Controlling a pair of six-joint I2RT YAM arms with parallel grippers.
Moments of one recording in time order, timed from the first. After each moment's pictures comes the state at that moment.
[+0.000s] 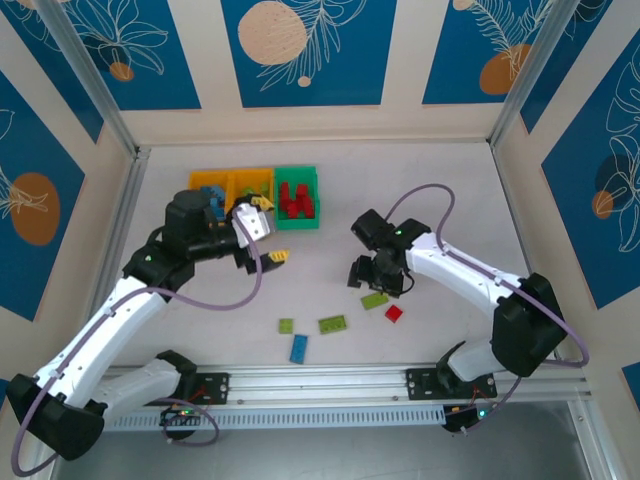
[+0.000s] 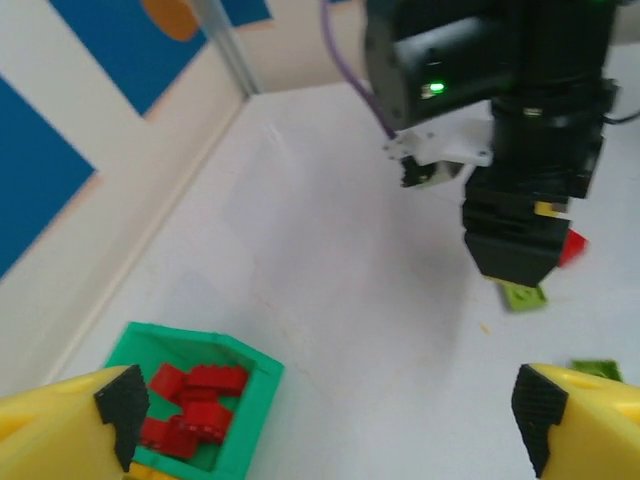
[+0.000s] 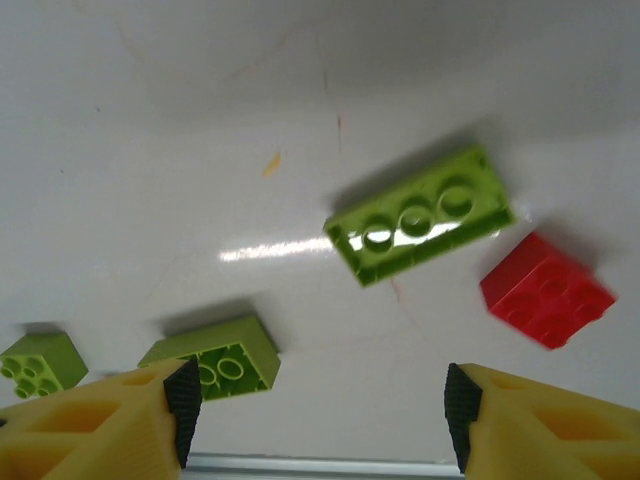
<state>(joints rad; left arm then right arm) -0.51 0.99 1.00 -0.45 0.53 0.64 0.67 1.45 1.05 -1.05 -0.12 0.91</state>
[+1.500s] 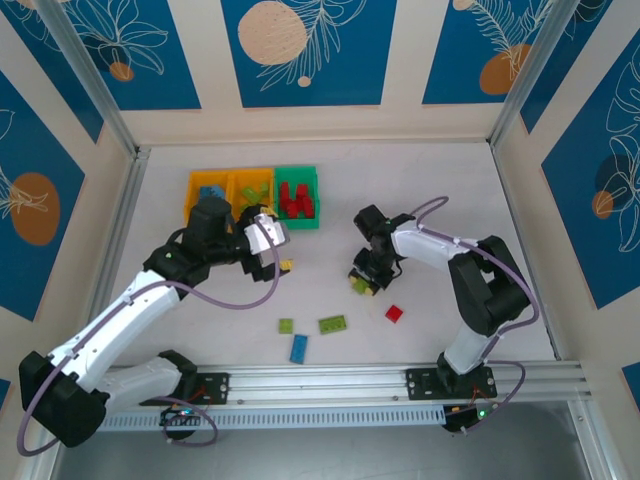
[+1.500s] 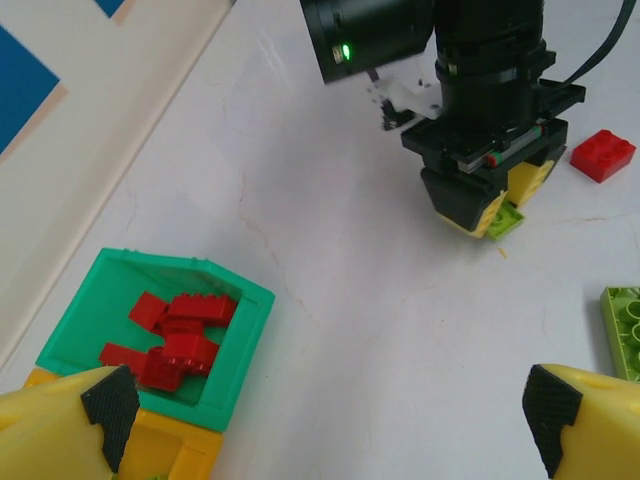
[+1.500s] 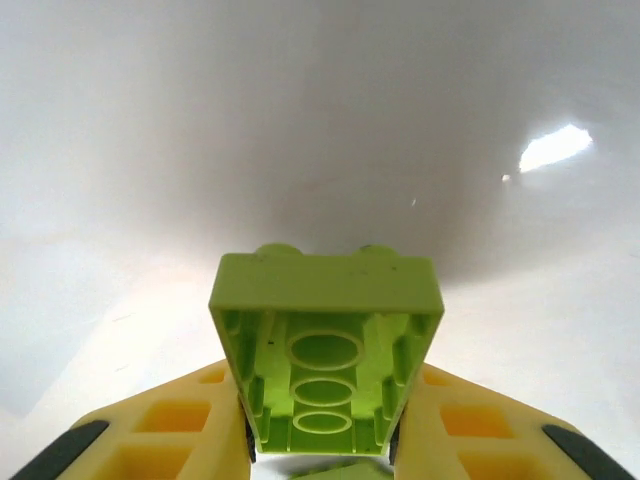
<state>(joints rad) -0.56 1.05 0.93 -0.43 0.38 0.63 0.55 1.67 1.07 -0.80 -0.25 1.11</state>
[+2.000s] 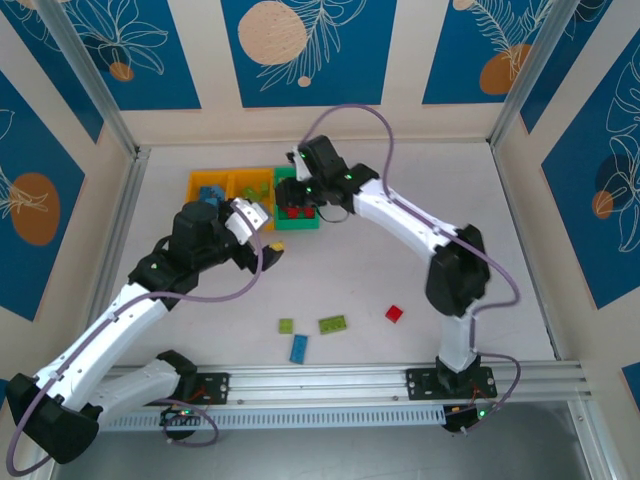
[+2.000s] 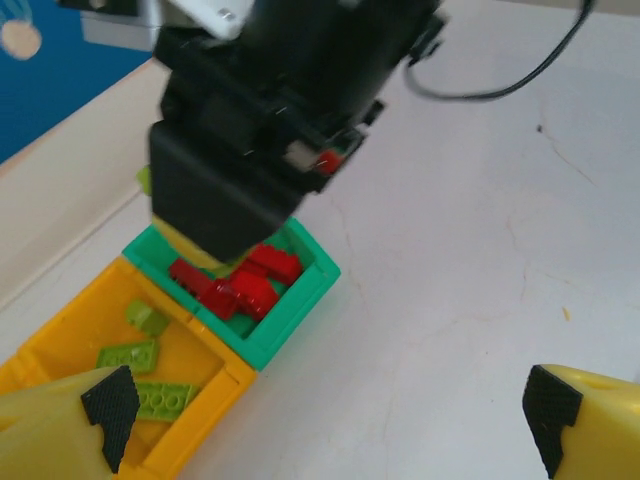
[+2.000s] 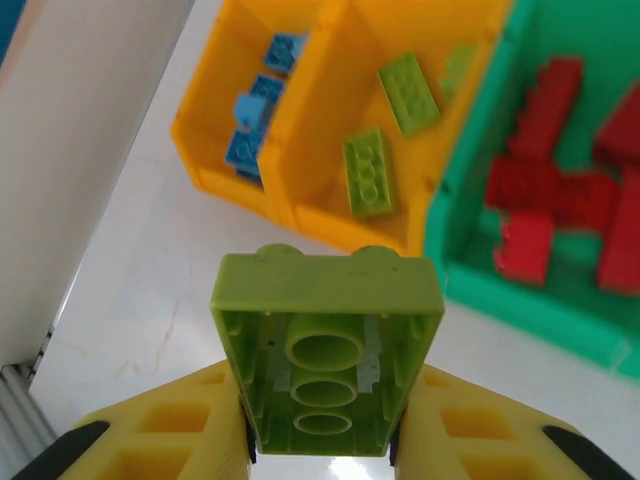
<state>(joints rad) -0.56 0.96 0.93 -0.42 0.14 0.29 0.69 1.99 1.85 -0.62 -0.24 0.45</state>
